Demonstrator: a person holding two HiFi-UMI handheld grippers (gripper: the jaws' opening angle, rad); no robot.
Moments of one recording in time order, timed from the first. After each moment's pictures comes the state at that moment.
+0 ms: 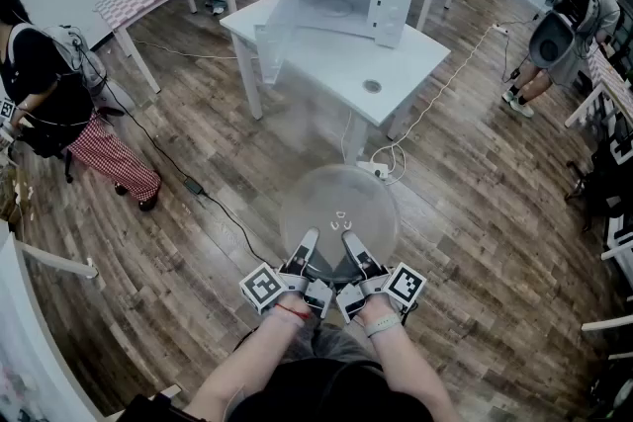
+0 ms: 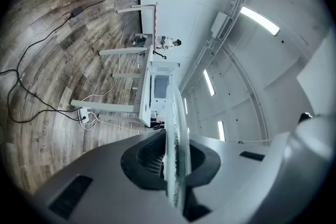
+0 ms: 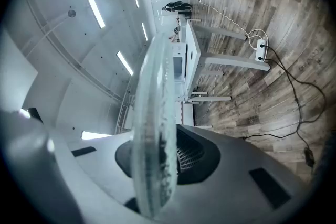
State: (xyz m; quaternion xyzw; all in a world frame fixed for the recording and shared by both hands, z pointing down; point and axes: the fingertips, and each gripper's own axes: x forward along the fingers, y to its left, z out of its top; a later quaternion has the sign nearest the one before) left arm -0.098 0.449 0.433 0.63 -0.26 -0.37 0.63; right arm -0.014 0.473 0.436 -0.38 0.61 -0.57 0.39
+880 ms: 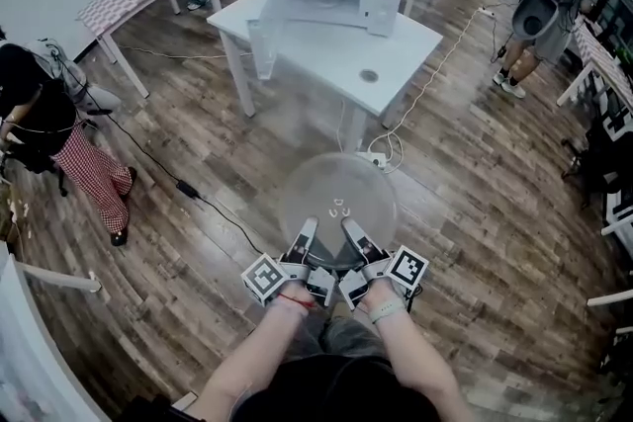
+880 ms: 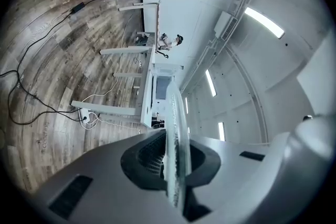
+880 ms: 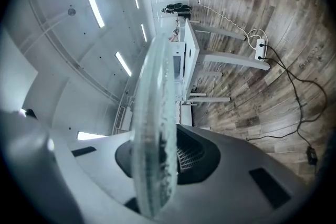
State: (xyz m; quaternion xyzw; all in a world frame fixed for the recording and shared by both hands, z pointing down) left arm -0.122 0.420 0.445 0.63 -0.26 -0.36 0.64; right arm -0.036 0.445 0.447 -0.40 0.61 -0.57 0.39
